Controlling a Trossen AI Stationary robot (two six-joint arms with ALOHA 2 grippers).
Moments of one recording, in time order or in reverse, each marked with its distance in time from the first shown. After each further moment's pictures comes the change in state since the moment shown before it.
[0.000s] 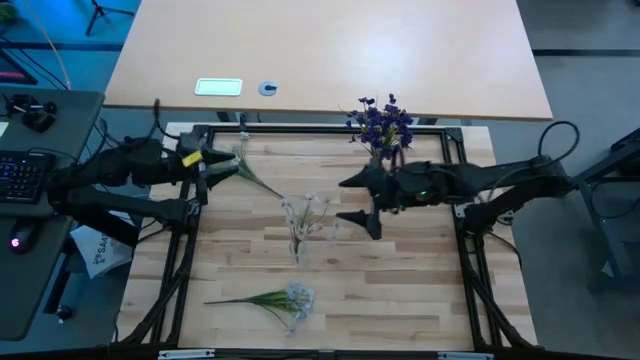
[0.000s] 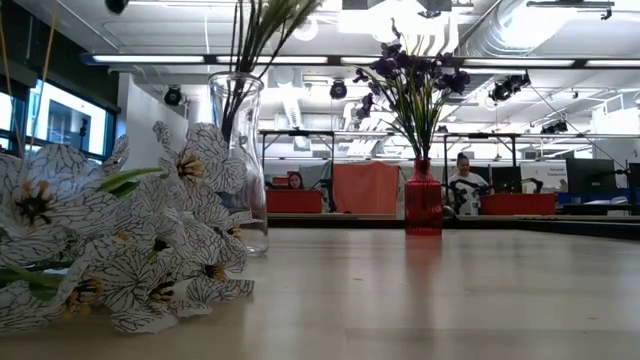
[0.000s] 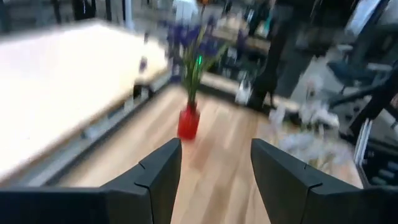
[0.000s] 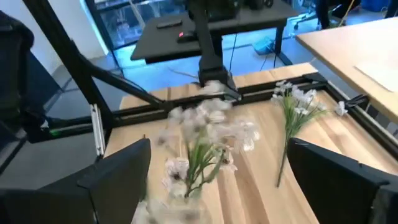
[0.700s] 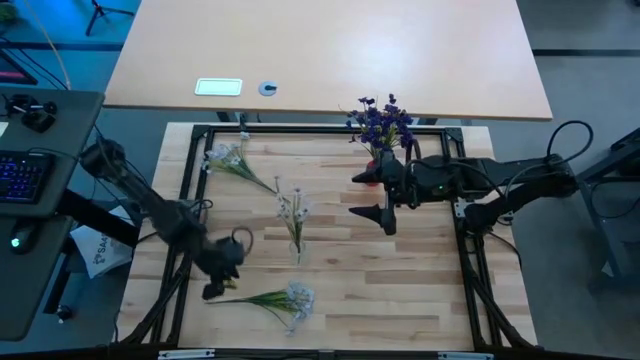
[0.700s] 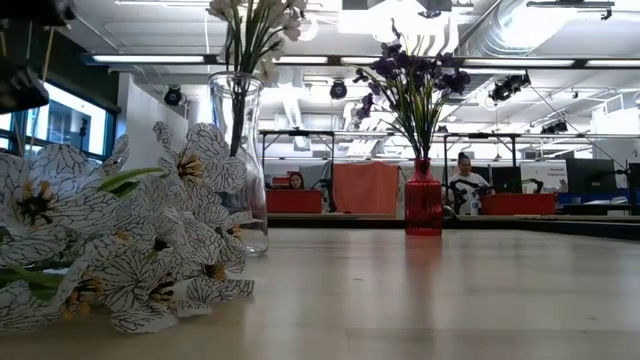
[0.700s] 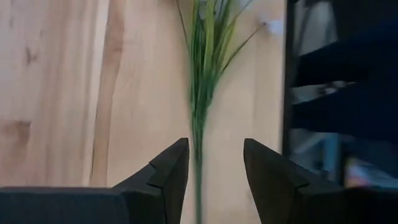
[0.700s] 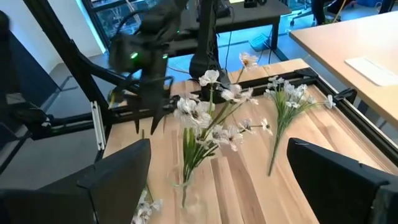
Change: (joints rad) left arm -0.700 0.440 -0.356 0.147 0.330 -0.613; right arm 0.000 -0.086 0.000 -0.101 0.009 0.016
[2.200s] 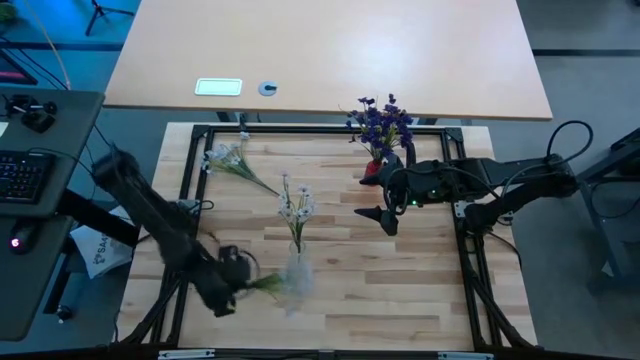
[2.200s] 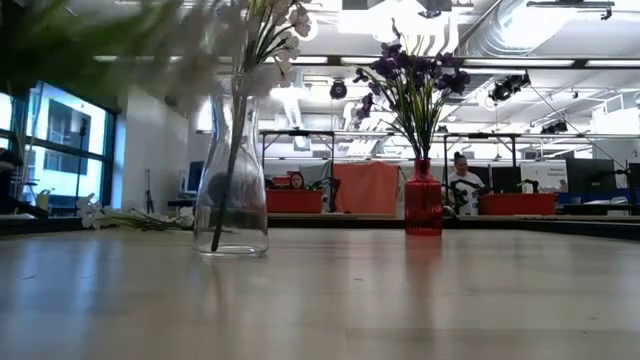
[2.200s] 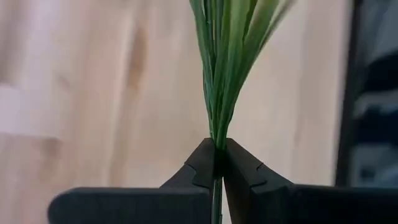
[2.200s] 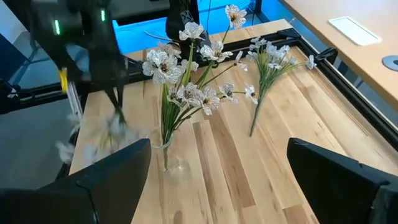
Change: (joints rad) left arm -0.131 0.289 0.226 -0.145 -0.275 -0.075; right arm 0.000 0.002 0.000 -0.167 0.040 0.047
